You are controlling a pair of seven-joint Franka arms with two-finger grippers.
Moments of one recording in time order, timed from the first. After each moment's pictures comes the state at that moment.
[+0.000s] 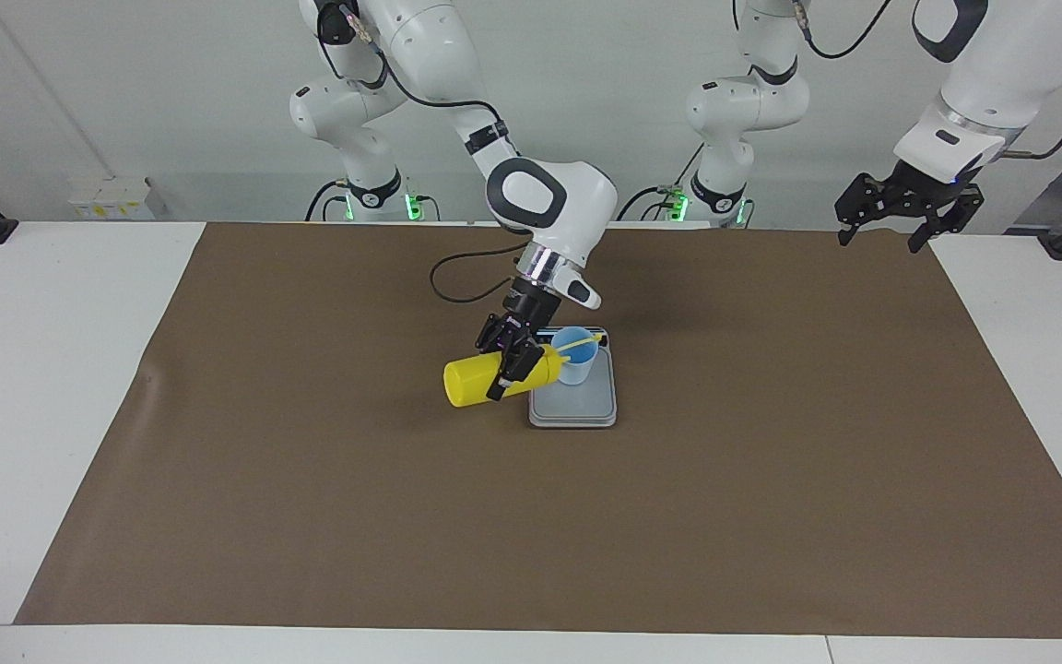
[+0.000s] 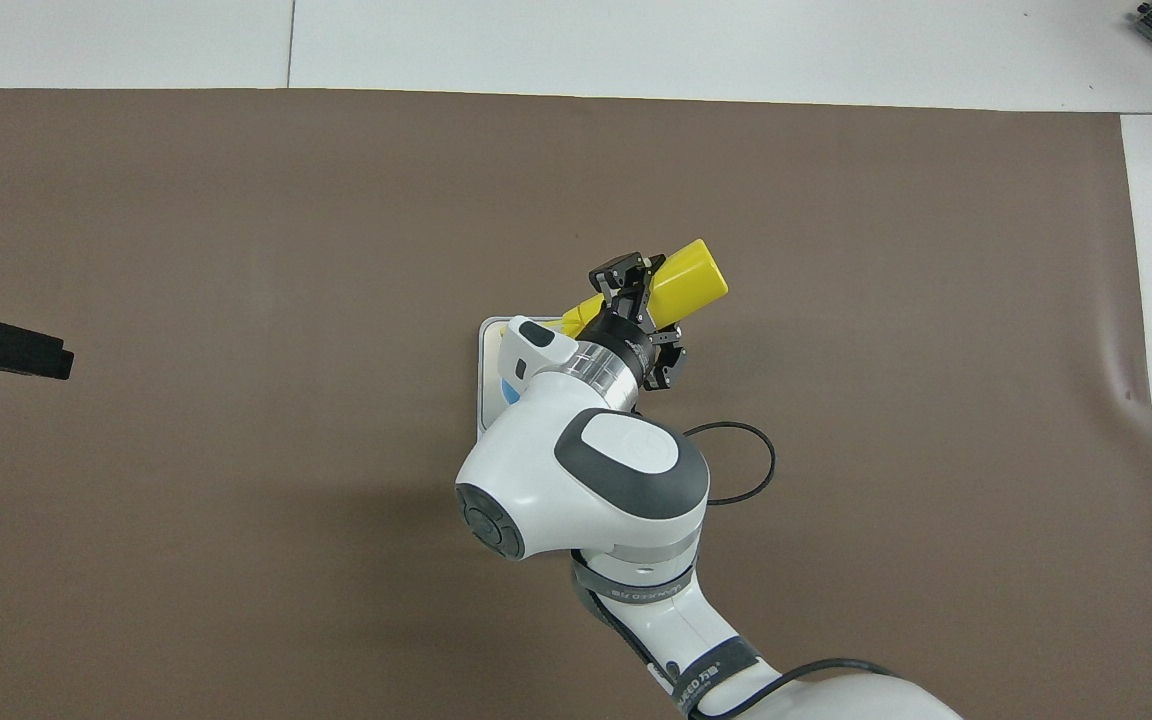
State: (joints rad) left arm 0.09 -0.07 -0.13 -1.64 -0.02 1.54 0.15; right arm 0.70 0.35 -0.03 -1.80 -1.14 2.11 -0.55
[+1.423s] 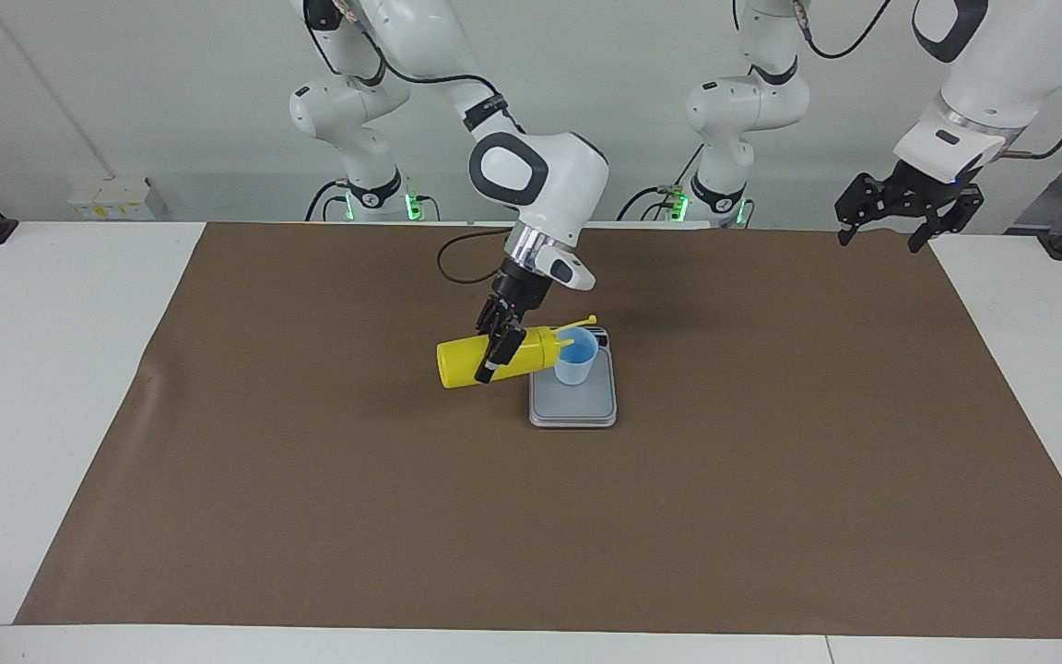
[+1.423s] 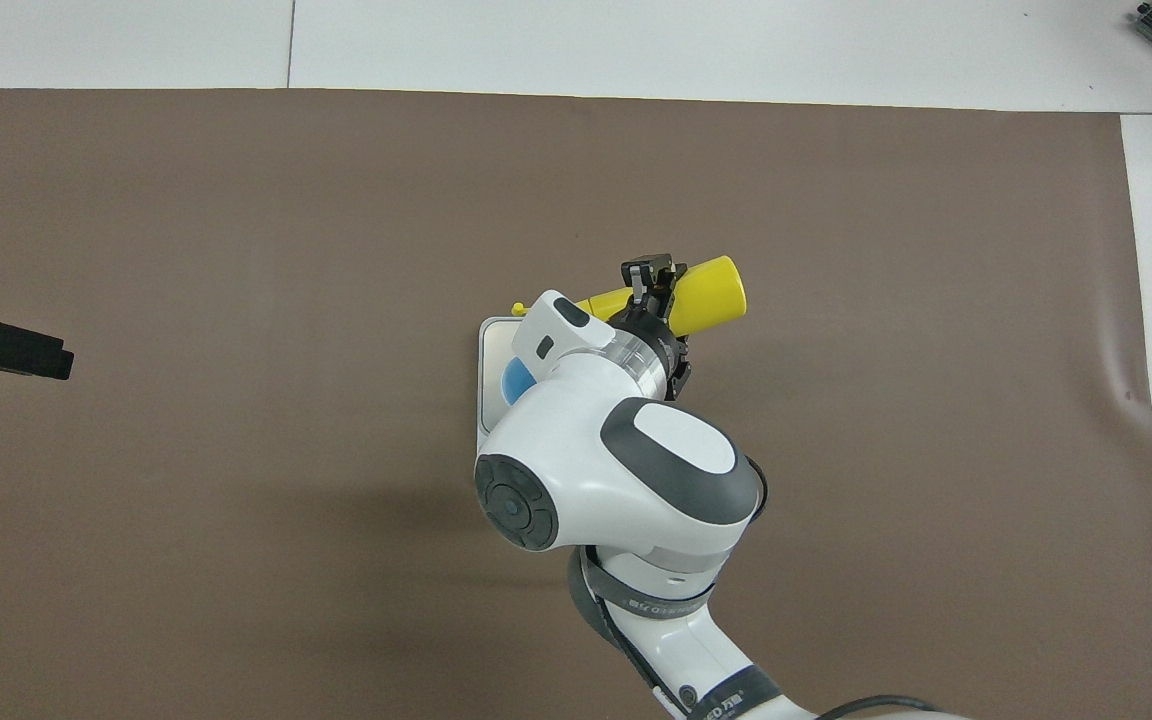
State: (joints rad) left arm 0.09 -0.07 -0.13 -1.64 -0.02 1.54 0.15; right arm 0.66 0.26 -0.03 -1.81 -0.90 2.10 -0.53
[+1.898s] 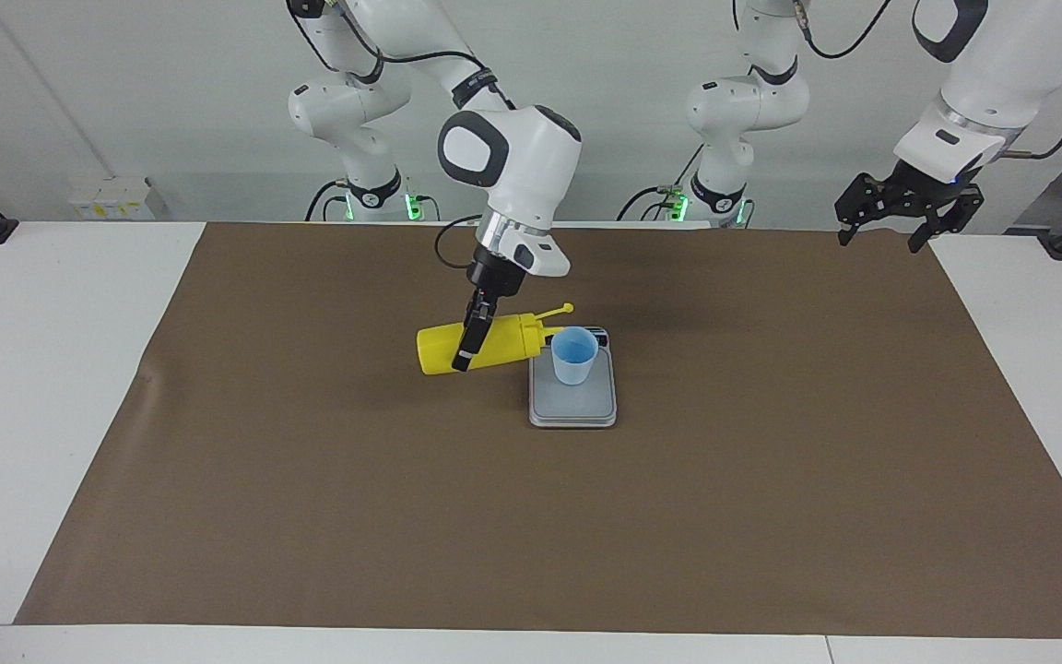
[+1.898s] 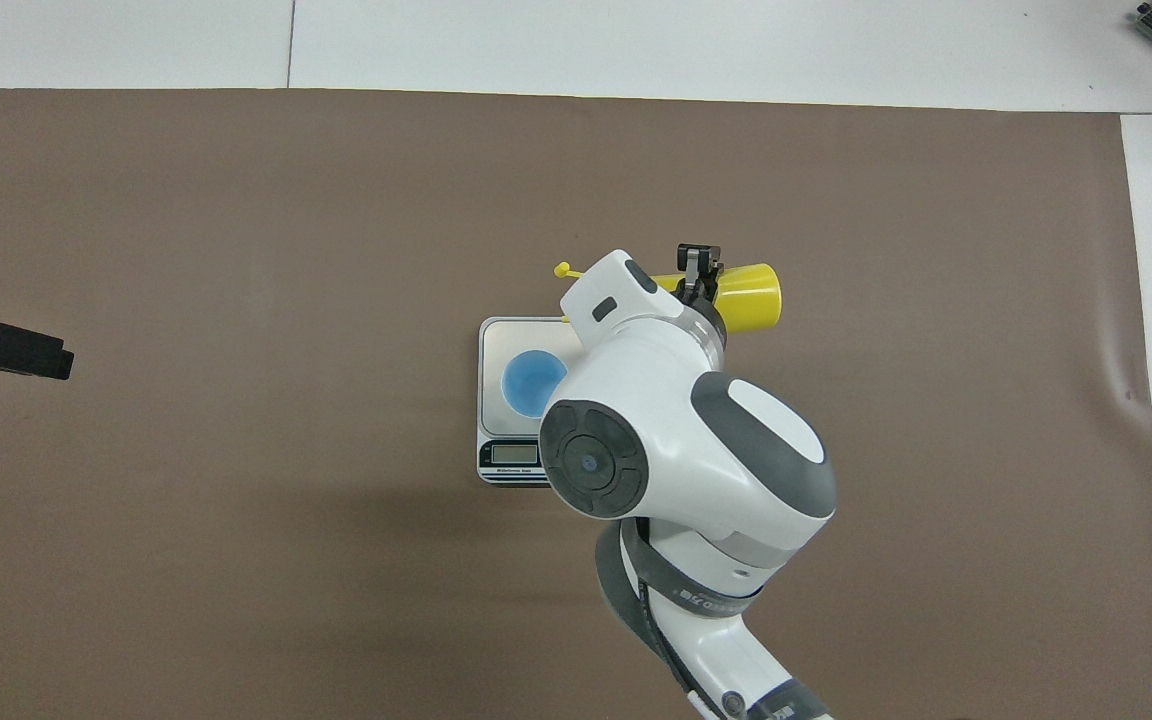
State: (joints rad) left arm 0.09 -0.07 -0.13 -1.64 -0.02 1.54 0.15; right arm 0.60 0.18 -0.03 -1.81 -0.70 2.10 -0.53
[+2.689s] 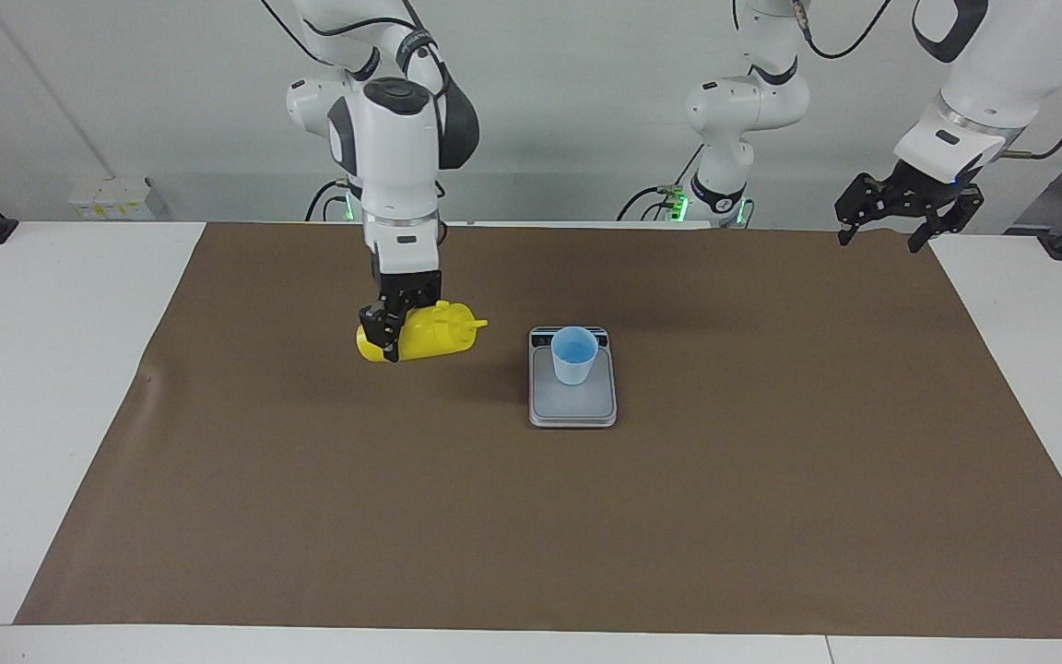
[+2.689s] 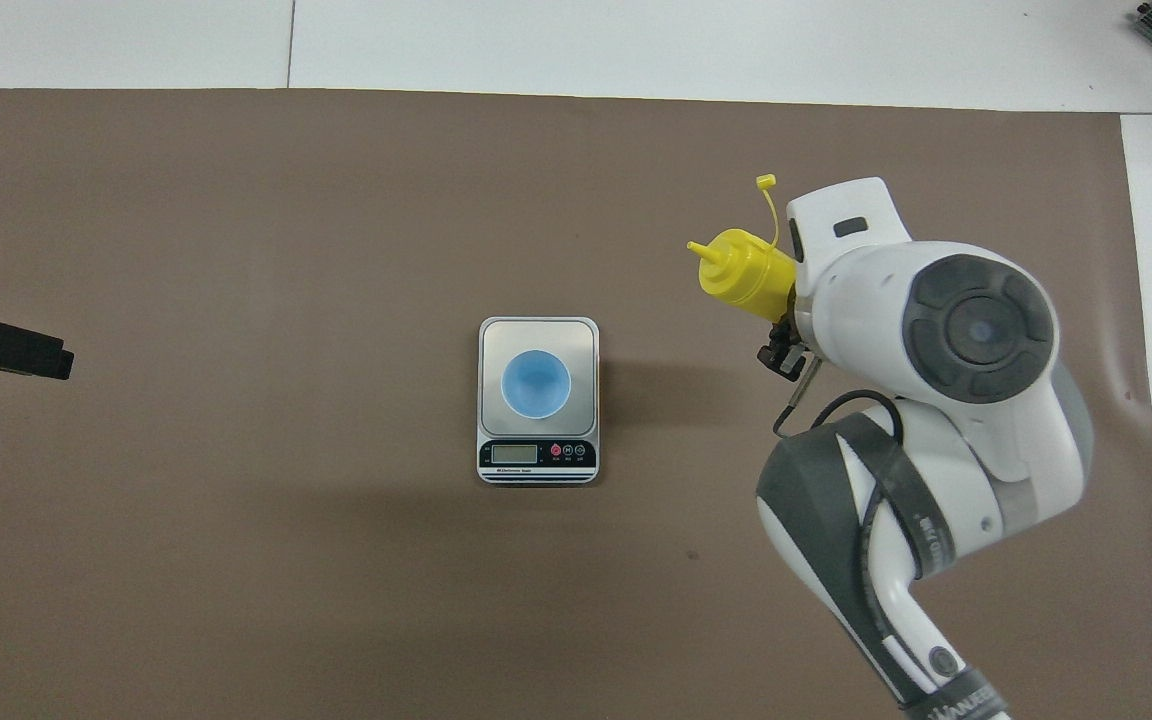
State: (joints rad) left arm 0.09 -0.07 -0.13 -1.64 -0.02 1.54 0.15; right arm 0.33 0.03 -0.04 -1.93 -0.15 2.22 -0.64
